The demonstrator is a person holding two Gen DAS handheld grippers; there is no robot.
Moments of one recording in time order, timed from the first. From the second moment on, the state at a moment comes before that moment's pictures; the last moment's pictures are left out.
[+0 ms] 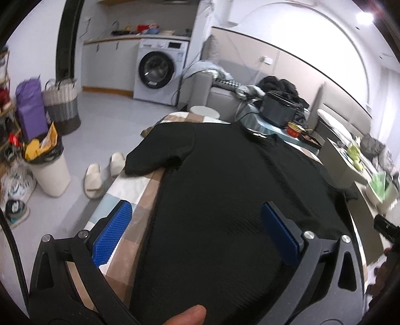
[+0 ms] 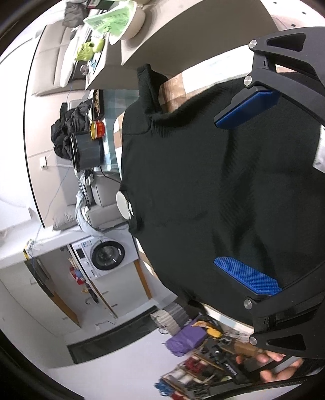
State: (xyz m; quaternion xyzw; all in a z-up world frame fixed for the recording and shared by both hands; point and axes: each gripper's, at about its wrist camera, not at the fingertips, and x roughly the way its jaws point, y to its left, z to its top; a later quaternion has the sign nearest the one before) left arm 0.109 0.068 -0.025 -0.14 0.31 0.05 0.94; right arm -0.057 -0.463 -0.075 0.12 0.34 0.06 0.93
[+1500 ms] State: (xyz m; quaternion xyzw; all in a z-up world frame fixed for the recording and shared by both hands) left arm 0.260 0.194 -0.131 -0.33 0.38 0.11 0.86; right arm 0.132 -0.643 -0.124 0.32 0.35 -0.11 0.87
